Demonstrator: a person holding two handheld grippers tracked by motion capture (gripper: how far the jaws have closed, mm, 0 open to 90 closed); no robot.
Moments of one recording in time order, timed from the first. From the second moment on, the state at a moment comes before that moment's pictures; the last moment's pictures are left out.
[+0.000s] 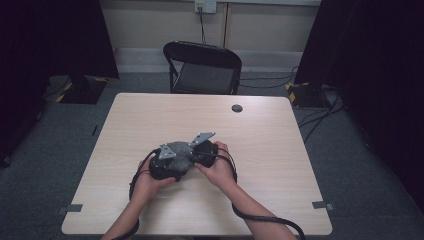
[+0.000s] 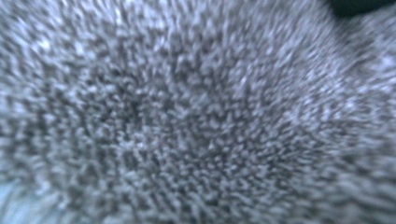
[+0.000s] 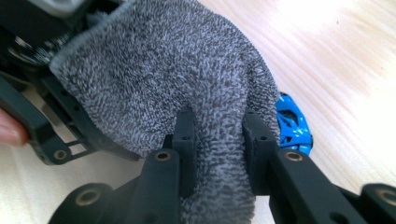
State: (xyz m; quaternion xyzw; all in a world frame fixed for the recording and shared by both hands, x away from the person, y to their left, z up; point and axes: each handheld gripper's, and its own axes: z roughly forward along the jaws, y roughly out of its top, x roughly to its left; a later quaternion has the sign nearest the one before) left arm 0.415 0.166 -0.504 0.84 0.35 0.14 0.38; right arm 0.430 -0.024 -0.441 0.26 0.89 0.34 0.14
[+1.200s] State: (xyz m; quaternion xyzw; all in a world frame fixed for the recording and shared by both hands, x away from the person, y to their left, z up) left arm 0.415 0.166 -0.504 0.84 0.35 0.15 0.38; right arm 0.450 -0.037 -0.454 0.29 0.89 0.32 0.15
